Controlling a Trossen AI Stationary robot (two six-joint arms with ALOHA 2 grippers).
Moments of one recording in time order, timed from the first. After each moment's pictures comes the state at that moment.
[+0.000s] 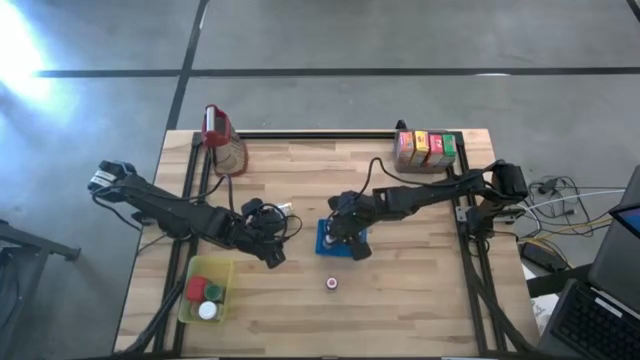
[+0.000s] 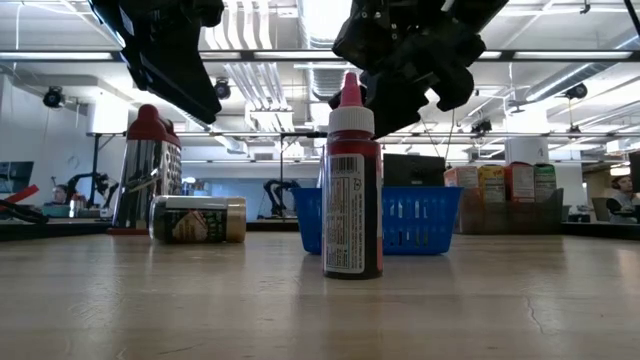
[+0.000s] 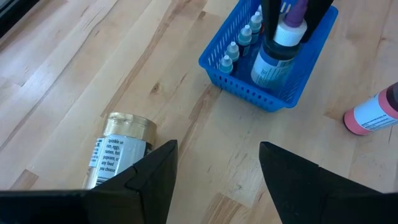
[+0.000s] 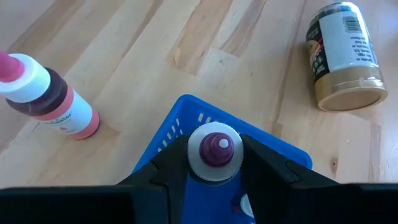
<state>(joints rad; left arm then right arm) -0.35 1.30 0.94 -0.60 -0.51 -0.65 0.02 1.72 1.08 -0.17 -0.22 -0.29</state>
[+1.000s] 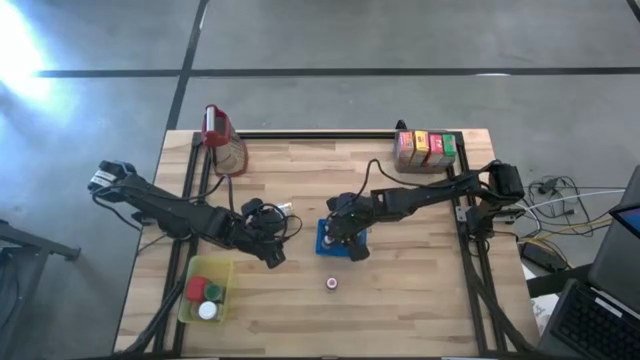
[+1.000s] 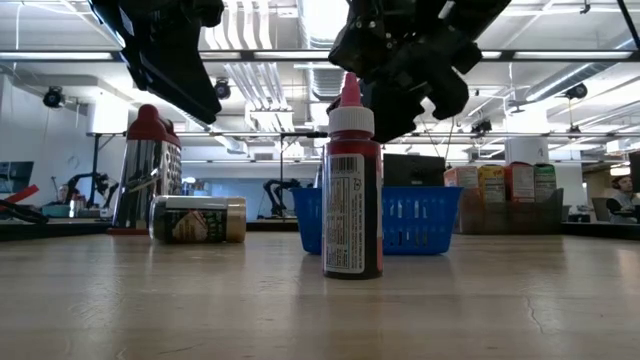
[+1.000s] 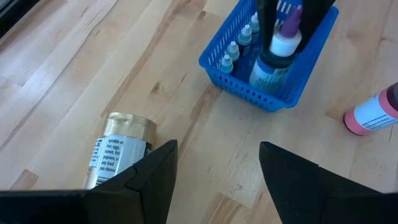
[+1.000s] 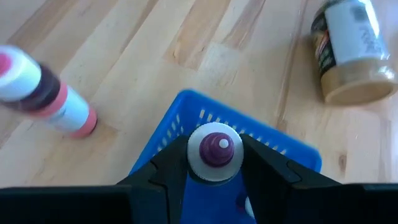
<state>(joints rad) -0.35 1.30 0.94 -0.60 -0.51 -0.65 0.03 1.75 1.08 -0.14 -0.22 -0.27</state>
